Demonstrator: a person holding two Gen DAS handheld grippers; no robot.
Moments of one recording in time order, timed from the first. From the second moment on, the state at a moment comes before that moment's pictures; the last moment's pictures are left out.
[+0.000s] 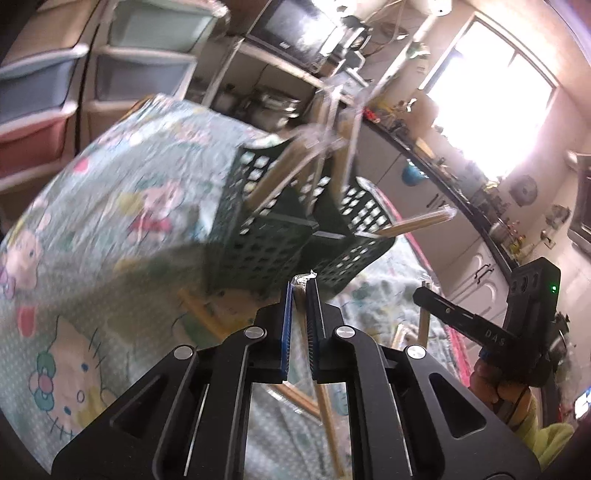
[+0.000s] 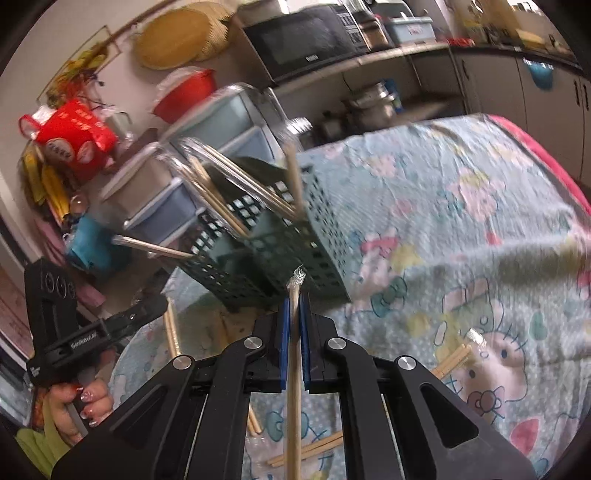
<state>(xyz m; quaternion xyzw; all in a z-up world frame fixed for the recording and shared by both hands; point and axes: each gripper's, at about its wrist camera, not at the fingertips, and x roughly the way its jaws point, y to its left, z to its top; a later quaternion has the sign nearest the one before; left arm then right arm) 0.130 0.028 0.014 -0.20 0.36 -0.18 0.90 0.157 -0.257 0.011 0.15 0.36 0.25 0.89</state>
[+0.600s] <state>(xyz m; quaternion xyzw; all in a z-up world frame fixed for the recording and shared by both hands) 0.128 -0.001 0.056 -0.17 0.31 -0.22 0.91 0.137 -0.269 0.043 0.14 0.30 0.25 0.91</state>
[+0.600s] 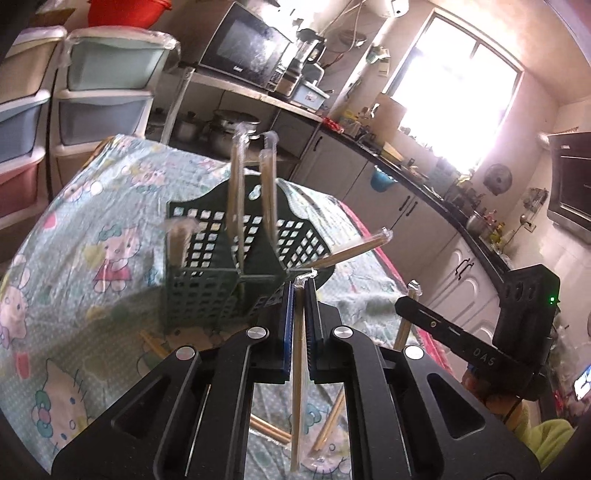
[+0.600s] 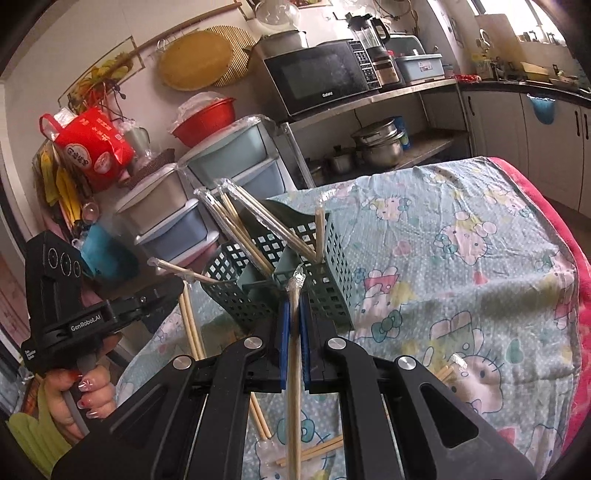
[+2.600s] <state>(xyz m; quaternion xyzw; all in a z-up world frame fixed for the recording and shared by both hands) 0.179 0.034 0.196 -0.13 0.14 -0.15 0.97 0.190 -0.225 0.167 0.09 0.10 0.25 0.96</state>
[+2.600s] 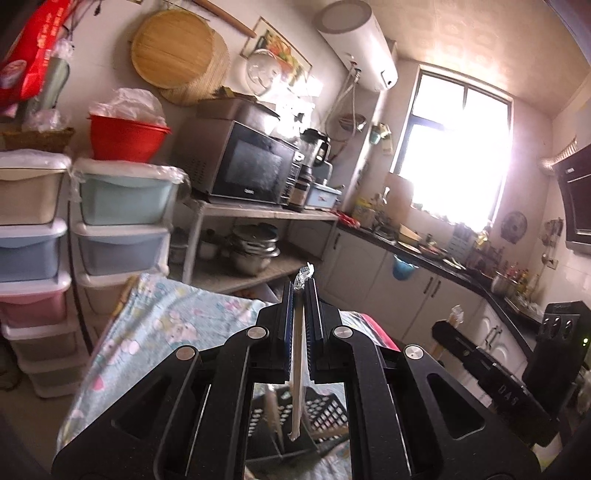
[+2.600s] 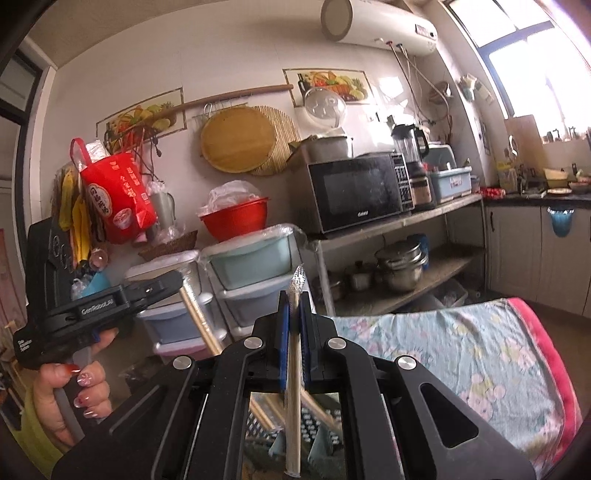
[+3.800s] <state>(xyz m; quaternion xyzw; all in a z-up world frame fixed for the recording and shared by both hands) 0.218 0.054 0.114 -0.15 0.20 -0.10 0.96 0.231 -0.217 0.113 0.07 0.12 0.19 0.97</state>
